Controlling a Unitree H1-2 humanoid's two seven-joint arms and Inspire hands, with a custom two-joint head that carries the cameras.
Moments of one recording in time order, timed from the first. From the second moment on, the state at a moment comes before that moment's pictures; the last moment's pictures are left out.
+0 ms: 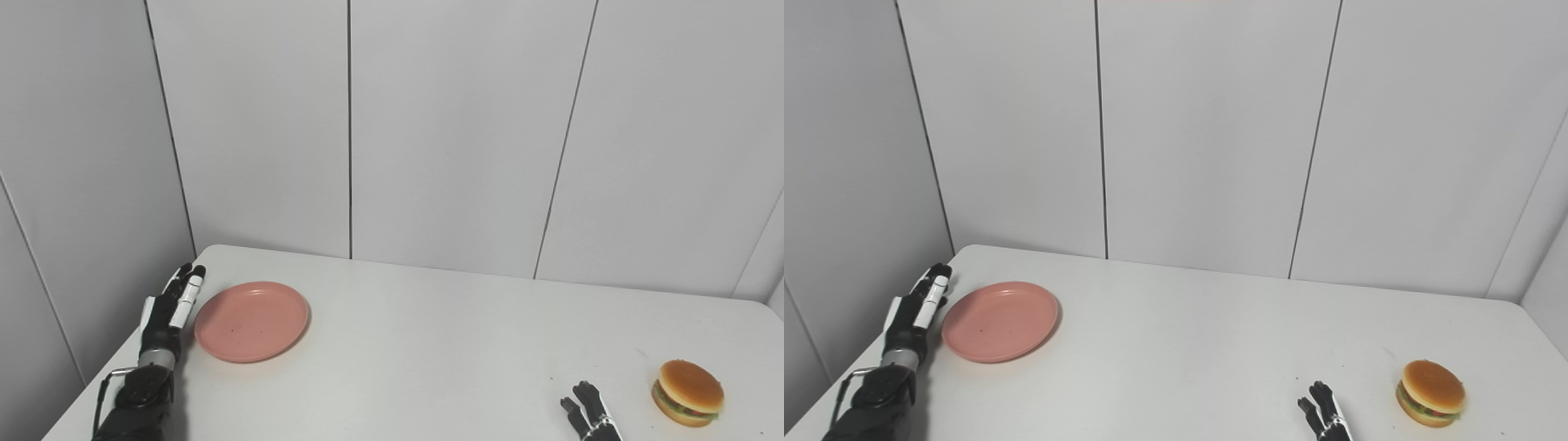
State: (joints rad) left arm -0.67 0.46 0.25 1.25 -0.15 -0.46 0.00; right arm 0.02 -0.05 0.05 0.07 0.12 -0.35 0.19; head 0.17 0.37
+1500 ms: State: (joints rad) left arm -0.64 0.32 0.18 1.09 -0.17 -0.44 -0.09; right arm 0.02 -0.05 0.05 0.06 0.11 -0.33 0.18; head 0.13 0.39
